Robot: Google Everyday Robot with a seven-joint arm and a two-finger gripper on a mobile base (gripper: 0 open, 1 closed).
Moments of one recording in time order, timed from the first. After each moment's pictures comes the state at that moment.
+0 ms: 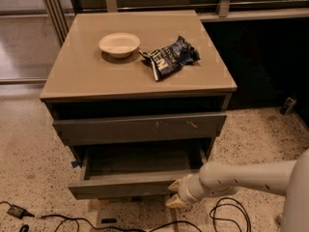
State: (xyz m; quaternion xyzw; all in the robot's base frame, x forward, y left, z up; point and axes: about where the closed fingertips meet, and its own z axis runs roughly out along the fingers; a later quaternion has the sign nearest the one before) arm 0.453 -0.073 0.394 -0.60 0.75 0.18 0.23
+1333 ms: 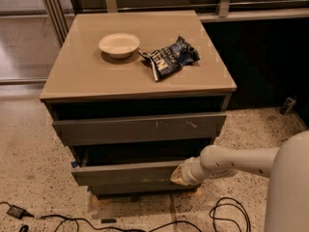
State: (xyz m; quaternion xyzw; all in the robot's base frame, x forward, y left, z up) arm 0.531 -0.093 0.401 -0.60 0.75 0.14 0.24
